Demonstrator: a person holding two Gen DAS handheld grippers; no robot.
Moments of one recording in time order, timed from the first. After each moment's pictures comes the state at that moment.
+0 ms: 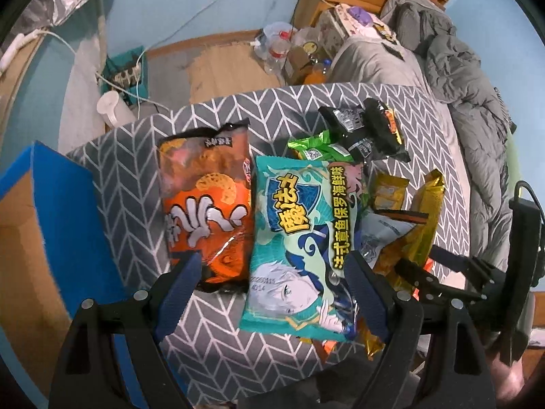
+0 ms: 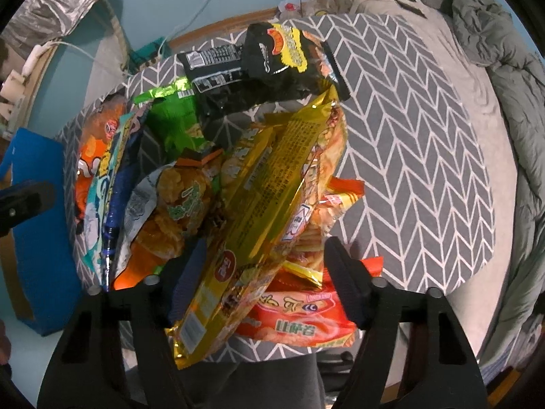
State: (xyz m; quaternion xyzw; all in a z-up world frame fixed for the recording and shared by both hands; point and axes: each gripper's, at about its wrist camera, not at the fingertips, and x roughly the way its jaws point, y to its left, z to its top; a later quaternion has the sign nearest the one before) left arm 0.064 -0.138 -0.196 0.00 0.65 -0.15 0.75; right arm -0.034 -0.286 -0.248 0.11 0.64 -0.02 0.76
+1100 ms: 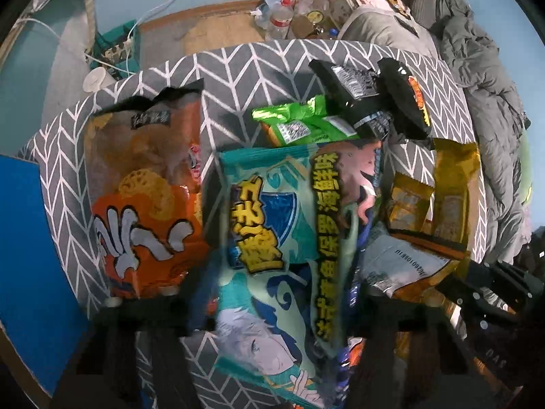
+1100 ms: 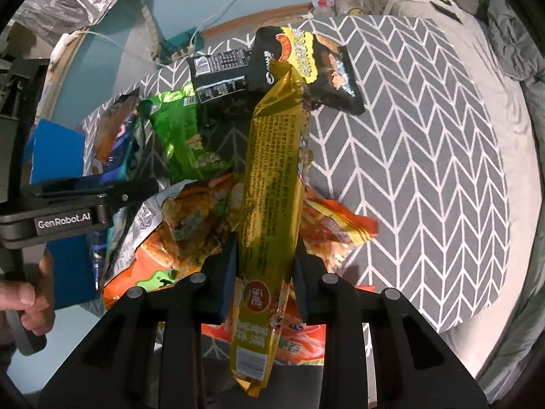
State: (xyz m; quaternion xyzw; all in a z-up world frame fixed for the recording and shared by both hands) left arm 0.084 -0.182 -0.261 0.01 0.70 -0.13 0.70; right arm -0.022 -0.332 -0.240 0.11 0.65 0.06 0.75
